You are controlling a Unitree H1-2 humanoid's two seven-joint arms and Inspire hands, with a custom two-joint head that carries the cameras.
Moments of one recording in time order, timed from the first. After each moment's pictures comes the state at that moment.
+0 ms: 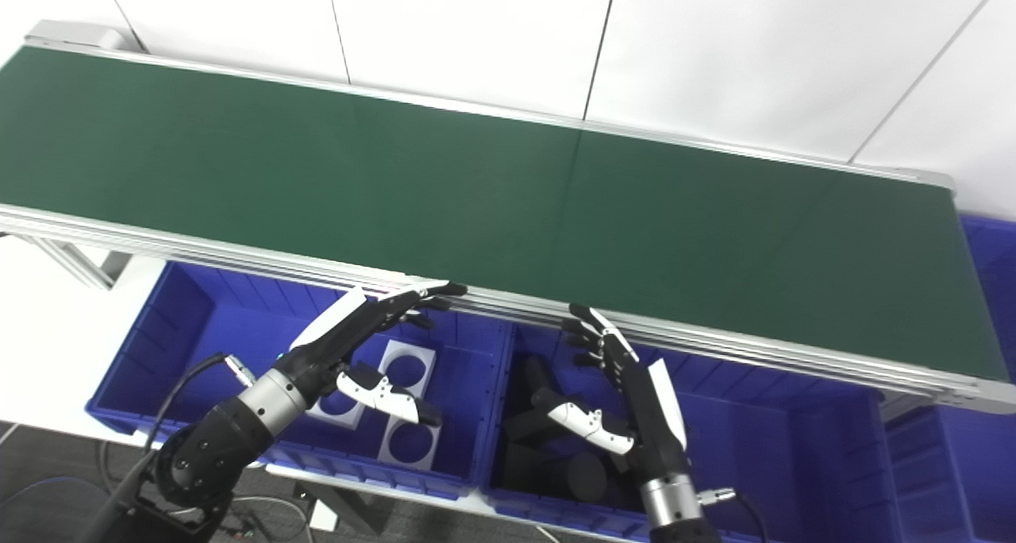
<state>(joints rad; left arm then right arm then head) 0.12 0.22 -0.25 -0.19 0.16 -0.05 -0.28 0.12 -0.11 0.20 0.08 -0.17 -0.29 0.11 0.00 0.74</state>
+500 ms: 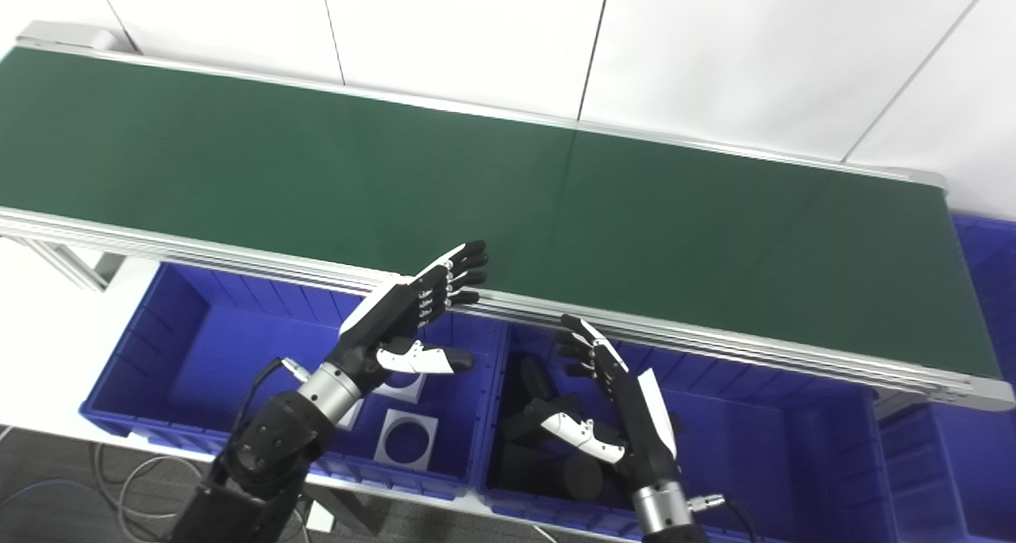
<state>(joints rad) 0.05 0.05 -0.21 0.08 0.02 -0.17 -0.25 0.12 -0.10 0.21 0.18 -0.19 -0.36 0.09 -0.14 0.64</state>
